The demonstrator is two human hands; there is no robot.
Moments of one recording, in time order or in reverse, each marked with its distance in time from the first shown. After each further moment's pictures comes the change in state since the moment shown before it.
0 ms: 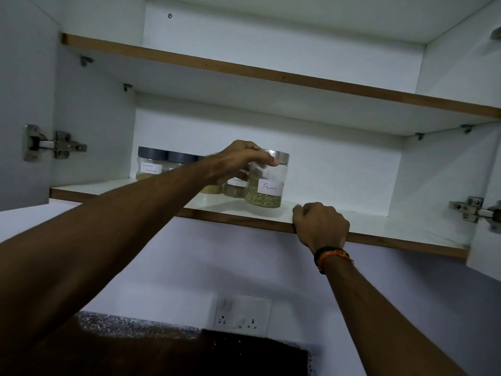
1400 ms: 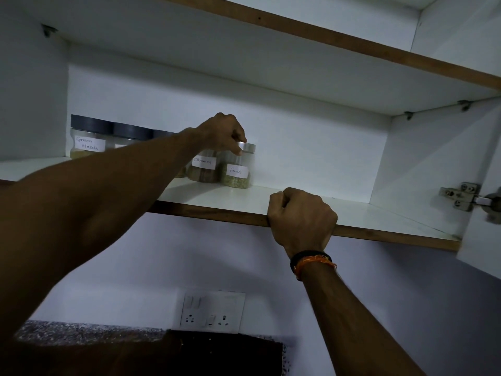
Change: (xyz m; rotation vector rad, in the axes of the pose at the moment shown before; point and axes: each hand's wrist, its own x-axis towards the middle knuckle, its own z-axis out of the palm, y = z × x) left_hand 0.131 -0.051 -0.002 0.877 0.017 0.286; right_hand -0.001 0.006 0.022 0.072 0.252 -0.036
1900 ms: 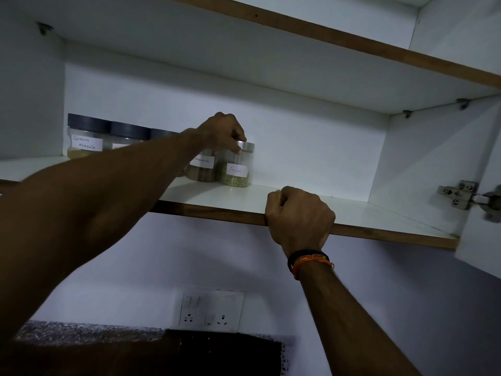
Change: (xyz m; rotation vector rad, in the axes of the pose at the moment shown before) left_hand 0.003 0.002 0.004 0.000 0.021 -0.034; right_hand 0.000 0.000 -0.001 0.027 0.004 -0.002
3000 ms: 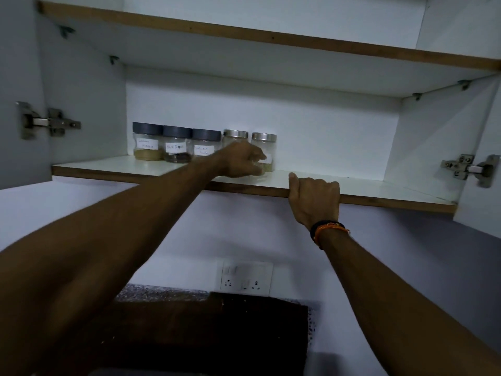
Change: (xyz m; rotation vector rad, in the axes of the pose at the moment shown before) left_hand -0.147 0.072 -0.027 -0.034 -0.192 -0.069; right_hand -0.020 0.002 -0.030 -0.257 -0.235 -0.219
